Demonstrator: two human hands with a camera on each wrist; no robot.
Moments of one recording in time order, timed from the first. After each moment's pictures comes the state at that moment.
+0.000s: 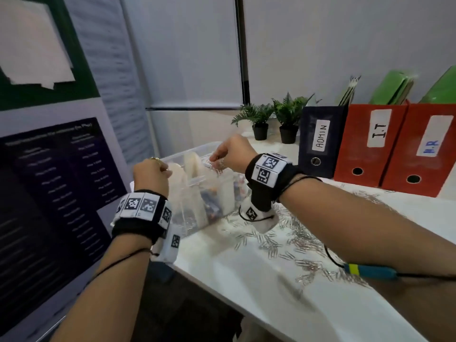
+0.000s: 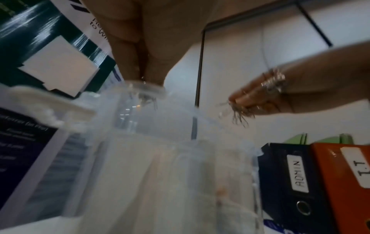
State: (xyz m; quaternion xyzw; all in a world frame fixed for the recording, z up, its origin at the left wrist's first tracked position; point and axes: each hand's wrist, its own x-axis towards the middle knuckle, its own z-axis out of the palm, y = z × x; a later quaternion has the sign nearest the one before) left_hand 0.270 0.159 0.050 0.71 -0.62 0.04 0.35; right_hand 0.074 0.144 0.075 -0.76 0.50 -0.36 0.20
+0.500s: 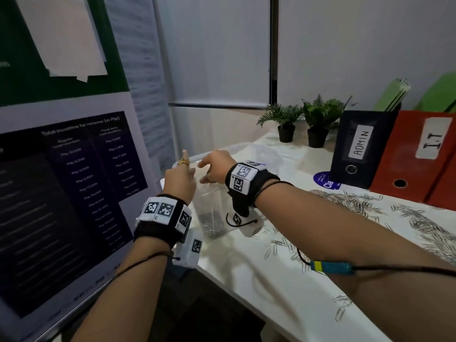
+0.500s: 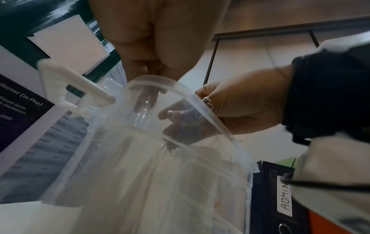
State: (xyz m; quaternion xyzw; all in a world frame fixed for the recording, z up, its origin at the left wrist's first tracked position) left_hand 0.297 0.145 0.032 0.70 -0.63 0.00 0.32; right_hand 0.183 0.114 0.064 -0.82 0.51 -0.20 0.17
